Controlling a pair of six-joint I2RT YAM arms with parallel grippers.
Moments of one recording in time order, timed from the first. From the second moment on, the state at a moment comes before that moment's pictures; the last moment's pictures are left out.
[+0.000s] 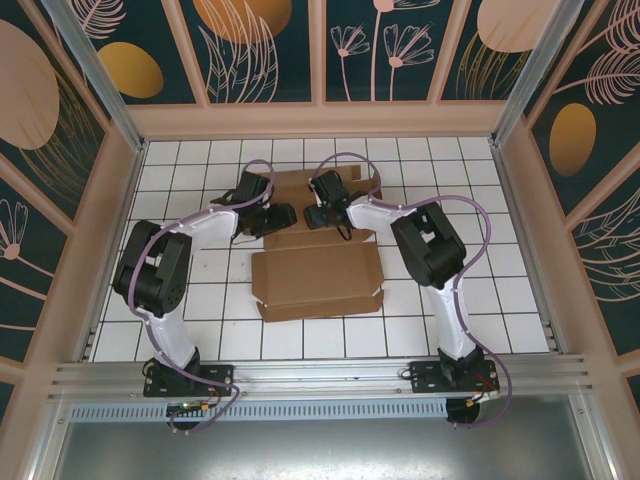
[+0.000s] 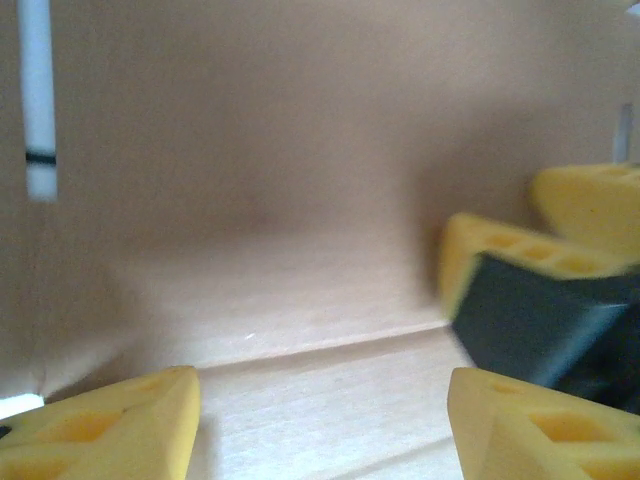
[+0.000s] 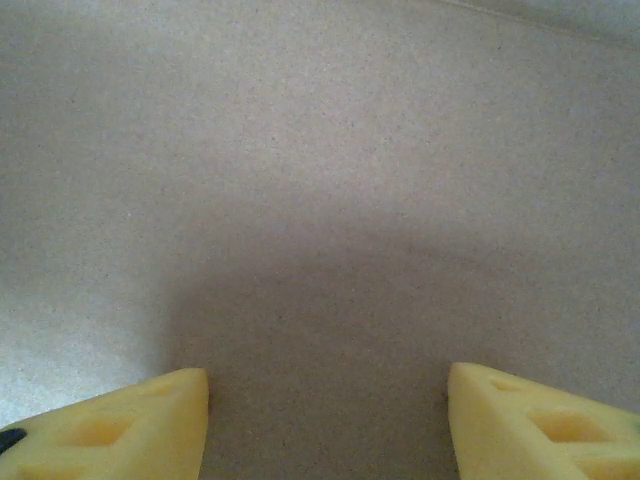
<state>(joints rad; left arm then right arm) -0.39 1.81 1.16 -0.29 0.23 -0.67 0.66 2.18 1.49 -0.27 0.07 0.18</state>
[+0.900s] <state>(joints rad) -0.52 1.89 1.24 -0.21 0.22 -0.72 0.50 1.94 1.38 -0.41 -0.12 0.26</state>
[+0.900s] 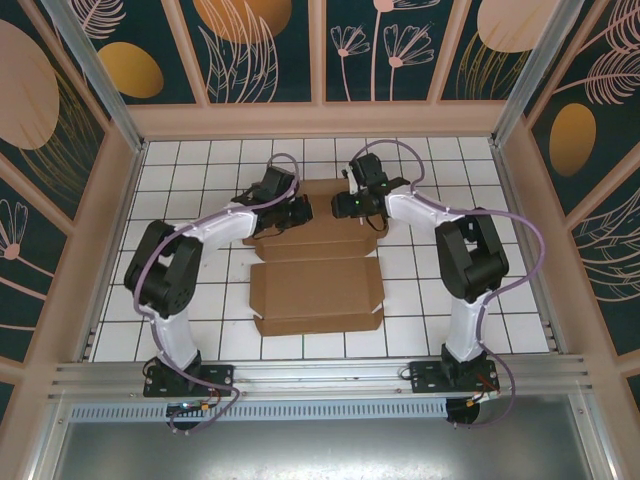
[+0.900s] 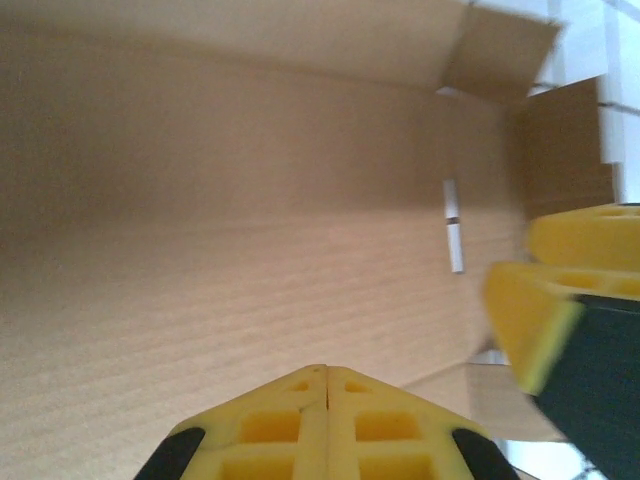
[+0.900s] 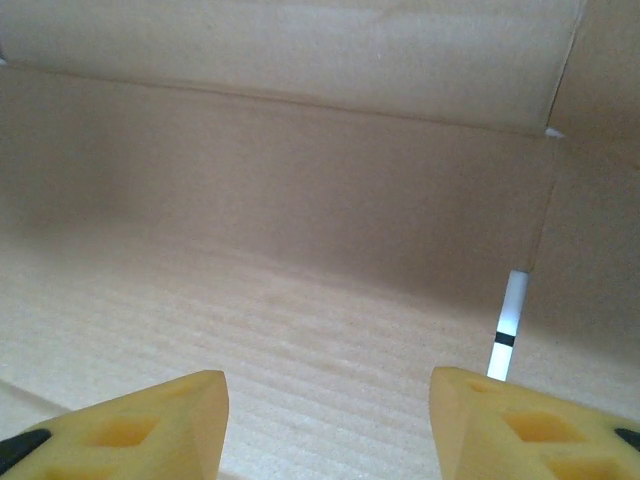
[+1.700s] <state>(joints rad) -0.52 2.22 1.57 -0.35 0.16 -0.70 0.52 1.93 1.16 -0.26 -0.05 0.30</state>
